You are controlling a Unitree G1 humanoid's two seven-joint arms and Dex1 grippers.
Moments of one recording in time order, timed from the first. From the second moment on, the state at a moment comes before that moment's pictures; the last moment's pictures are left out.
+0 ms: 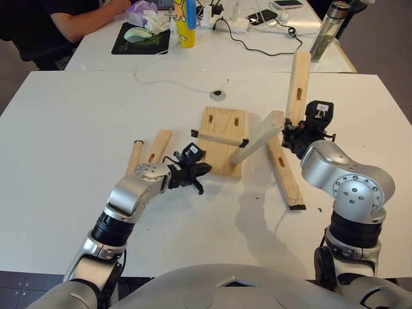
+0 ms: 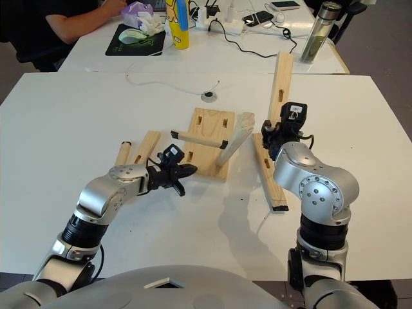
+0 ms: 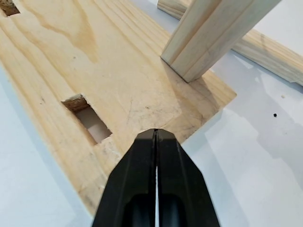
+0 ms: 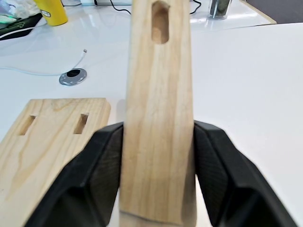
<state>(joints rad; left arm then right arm) -0.22 0.33 -0.35 -0.25 -0.30 0.92 -0.54 -0.28 -0.32 -0.16 -0.54 0.83 1.18 -0.64</state>
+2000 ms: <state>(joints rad) -0.85 0.66 0.33 -0.01 -1.59 1.28 -0.60 -0.58 -0.71 -0.18 -0.28 1.64 1.19 0.62</state>
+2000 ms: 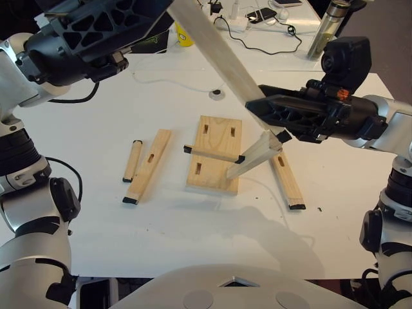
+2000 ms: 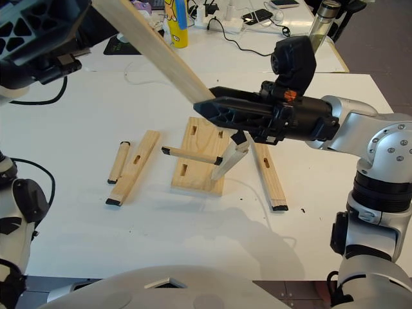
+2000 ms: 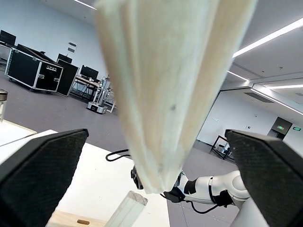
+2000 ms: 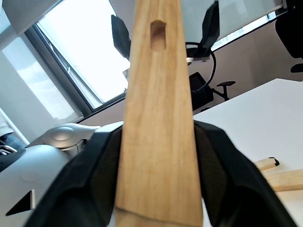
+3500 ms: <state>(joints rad) -0.73 0.75 0.23 -0.06 -1.35 1.23 -0.91 -0.51 -0.79 -0.13 -0.33 1.32 1.12 0.93</state>
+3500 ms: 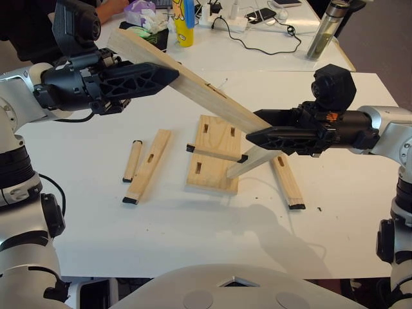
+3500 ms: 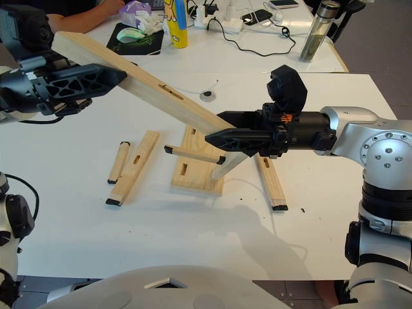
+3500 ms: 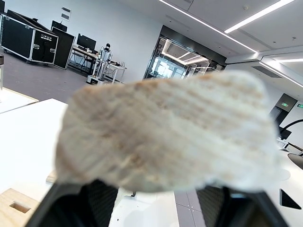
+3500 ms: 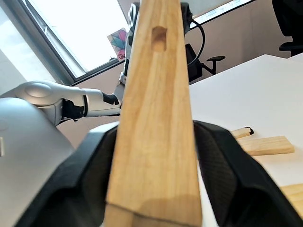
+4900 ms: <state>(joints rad) -0.73 0.91 0.39 0.09 -1.15 1.14 -0.89 0.28 -0.65 0.18 -0.51 0.62 0.63 0.85</state>
